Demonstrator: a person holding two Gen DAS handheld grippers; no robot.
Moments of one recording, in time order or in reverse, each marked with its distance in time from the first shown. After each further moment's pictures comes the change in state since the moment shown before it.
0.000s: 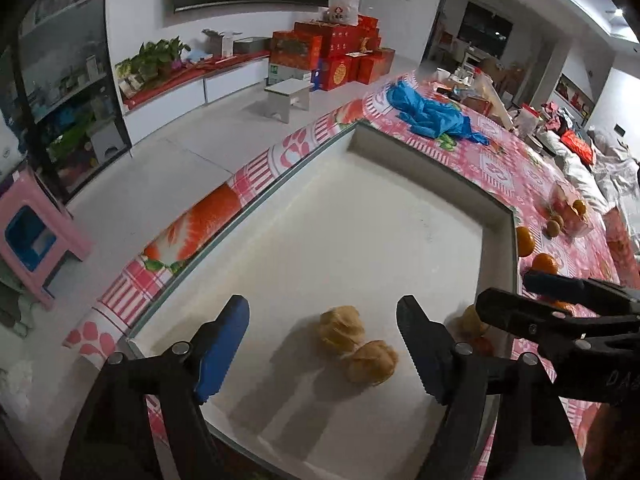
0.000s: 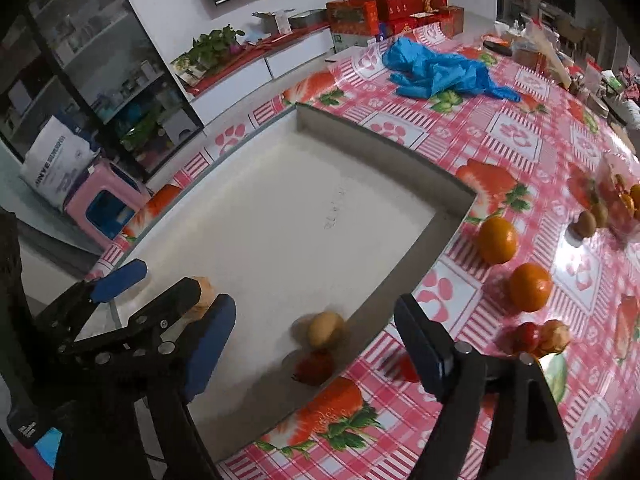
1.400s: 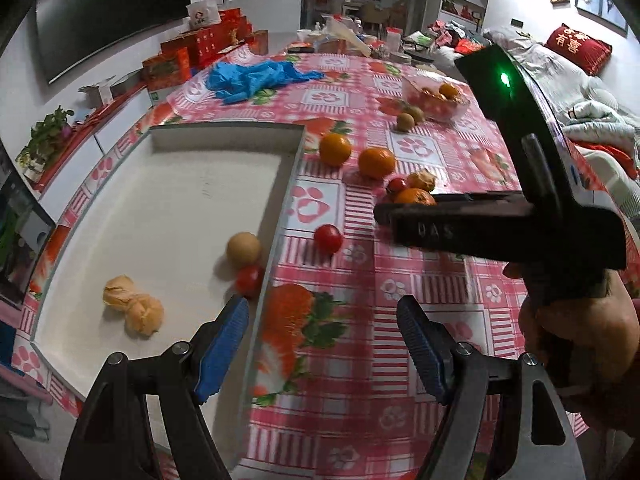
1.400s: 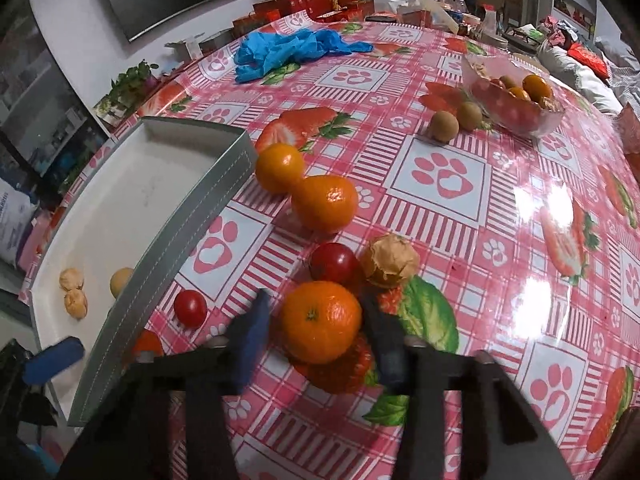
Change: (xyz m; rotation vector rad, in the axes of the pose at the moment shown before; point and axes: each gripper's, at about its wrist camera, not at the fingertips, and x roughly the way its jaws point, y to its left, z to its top) left arm -0.027 -0.144 -0.059 0.390 0.082 -0.189; right arm -0.011 -0.124 -0.060 0.218 -0.057 -0.171
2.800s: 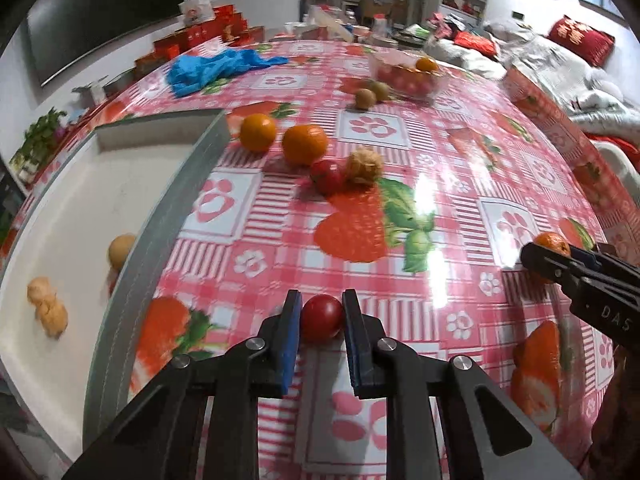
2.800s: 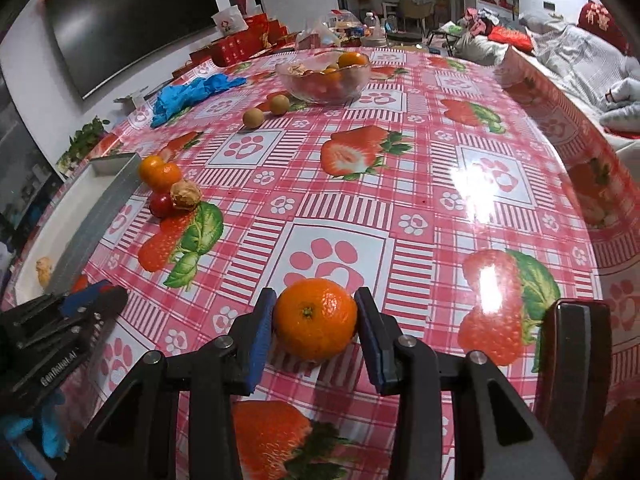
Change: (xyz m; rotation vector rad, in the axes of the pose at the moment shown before) left arm 0.045 -0.063 0.000 -0.015 0.004 0.024; right arm -0.078 -0.118 -0.094 0.163 -0.150 -0.142
